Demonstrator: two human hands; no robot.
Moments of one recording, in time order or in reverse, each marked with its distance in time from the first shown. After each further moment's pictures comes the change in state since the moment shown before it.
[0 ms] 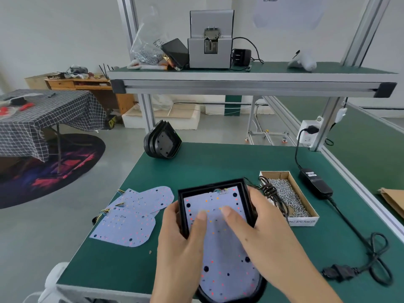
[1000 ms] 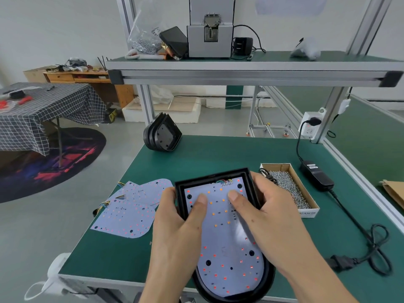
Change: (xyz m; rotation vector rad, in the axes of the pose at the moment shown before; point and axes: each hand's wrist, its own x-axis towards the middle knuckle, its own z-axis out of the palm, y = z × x) left_hand 0.005 0.026 -0.002 0.061 0.010 -0.021; right_hand 0.005 -0.002 -0.005 0.261 0.031 -0.089
